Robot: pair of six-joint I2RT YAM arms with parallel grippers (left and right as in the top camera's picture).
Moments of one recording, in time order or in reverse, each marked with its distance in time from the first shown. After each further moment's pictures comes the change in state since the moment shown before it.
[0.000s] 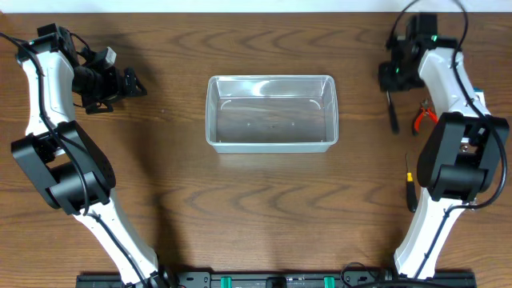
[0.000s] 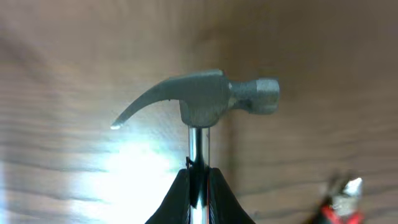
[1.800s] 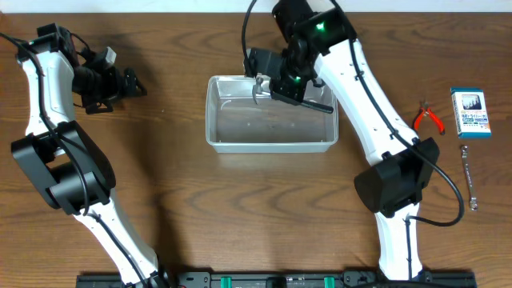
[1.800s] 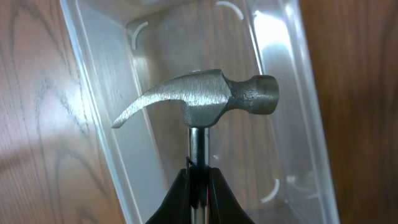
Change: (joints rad) left arm 0.000 0.000 0.000 0.000 0.000 0.000; right arm 0.565 0.000 0.399 -0.500 -0.216 -0.679
